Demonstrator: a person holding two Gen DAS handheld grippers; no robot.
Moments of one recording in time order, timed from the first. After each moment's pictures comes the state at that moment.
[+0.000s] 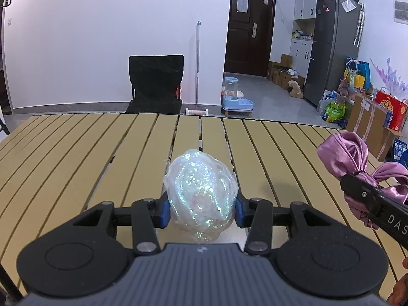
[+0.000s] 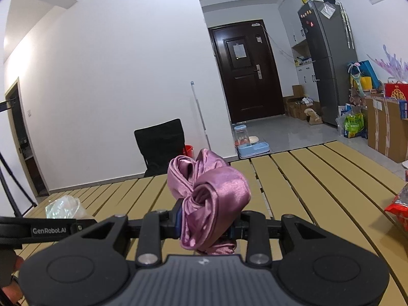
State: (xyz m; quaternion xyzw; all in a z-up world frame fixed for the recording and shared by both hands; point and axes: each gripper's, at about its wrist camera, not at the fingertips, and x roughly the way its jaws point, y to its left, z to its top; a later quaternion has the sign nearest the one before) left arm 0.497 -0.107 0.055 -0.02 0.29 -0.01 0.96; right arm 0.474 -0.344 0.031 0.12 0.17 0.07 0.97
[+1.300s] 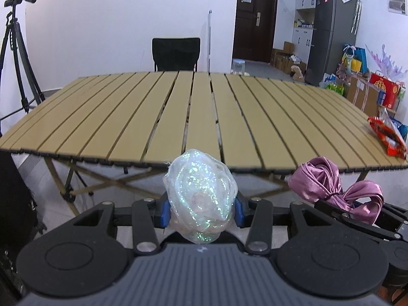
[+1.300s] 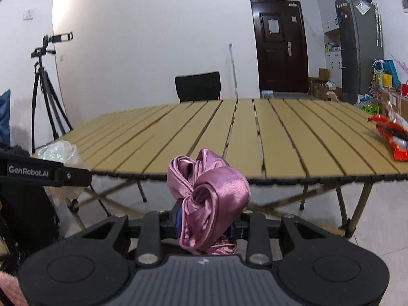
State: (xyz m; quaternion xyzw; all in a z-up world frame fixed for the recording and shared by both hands) left arm 0.262 -0.028 0.022 -0.01 0.32 0.00 0.95; right arm 0.232 -0.240 -0.026 0.04 0.25 0.13 0.96
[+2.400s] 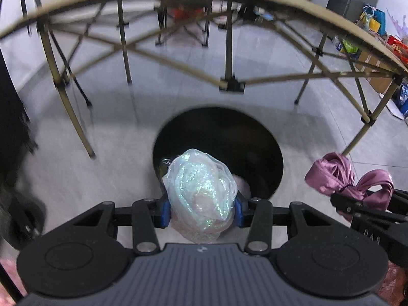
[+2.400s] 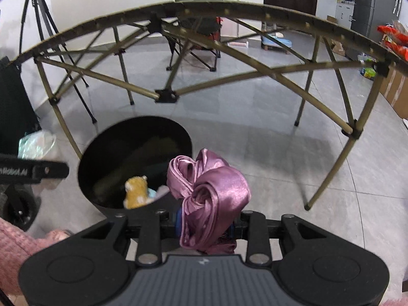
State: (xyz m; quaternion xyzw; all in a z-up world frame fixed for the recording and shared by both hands) left arm 0.210 -0.001 -0.136 -0.05 0.47 0.01 0.88; right arm 0.195 -0.226 -0.153 -0.03 0.42 0.11 0.90
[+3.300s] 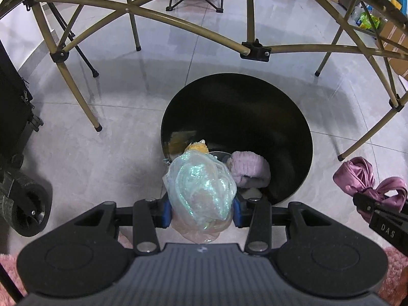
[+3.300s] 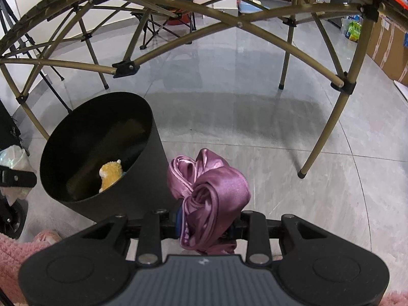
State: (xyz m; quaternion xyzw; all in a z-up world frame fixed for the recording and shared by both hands) left arm 0.247 0.004 -0.162 -0.04 0.54 0.04 0.84; right arm 0.226 -0.254 -0.196 0.01 0.48 0.07 0.87
